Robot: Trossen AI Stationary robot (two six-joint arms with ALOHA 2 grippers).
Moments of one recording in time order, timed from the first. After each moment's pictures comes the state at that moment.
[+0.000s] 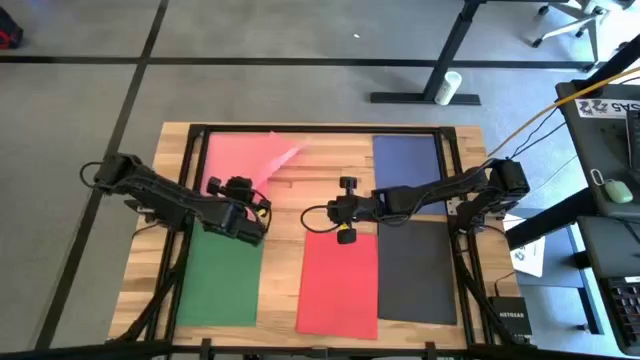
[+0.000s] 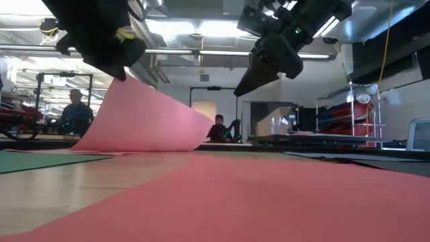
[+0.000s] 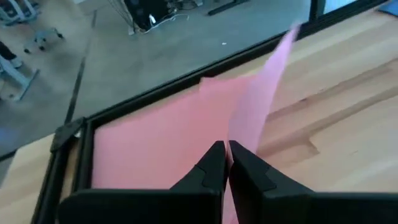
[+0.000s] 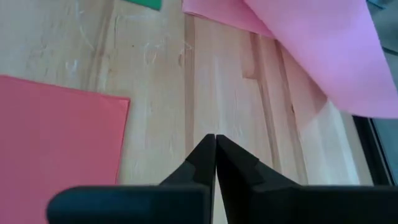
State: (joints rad) left arm -0.30 1.46 0.96 -1.21 -1.12 -1.48; right arm 0.11 1.64 1.05 -0.24 0.35 -0.13
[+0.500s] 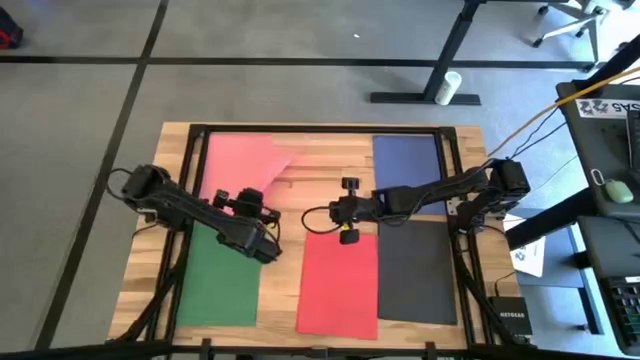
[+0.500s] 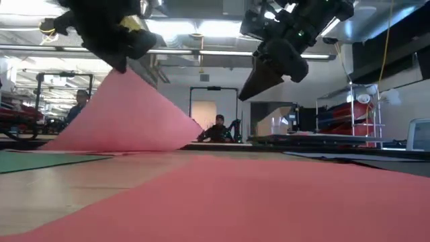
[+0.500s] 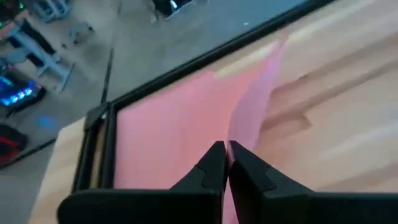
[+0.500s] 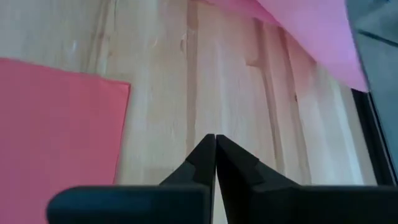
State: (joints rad) left arm -0.38 1.72 1.22 -1.57 -0.97 -1.78; right arm 0.11 1.65 1.05 -0.31 0.35 -0.12
